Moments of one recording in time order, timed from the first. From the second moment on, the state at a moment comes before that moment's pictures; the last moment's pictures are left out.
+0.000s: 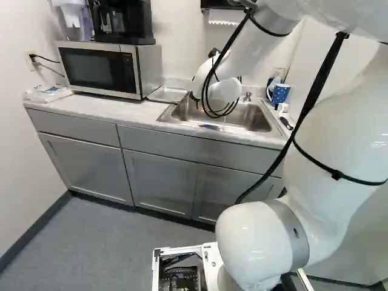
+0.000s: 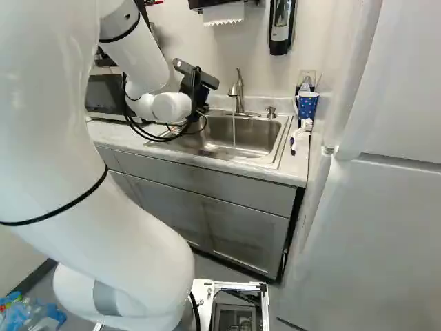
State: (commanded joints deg) arm 2.8 0.8 -42.2 0.0 35.3 25.3
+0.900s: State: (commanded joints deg) arm 2.8 0.8 -42.2 0.0 35.3 4.2
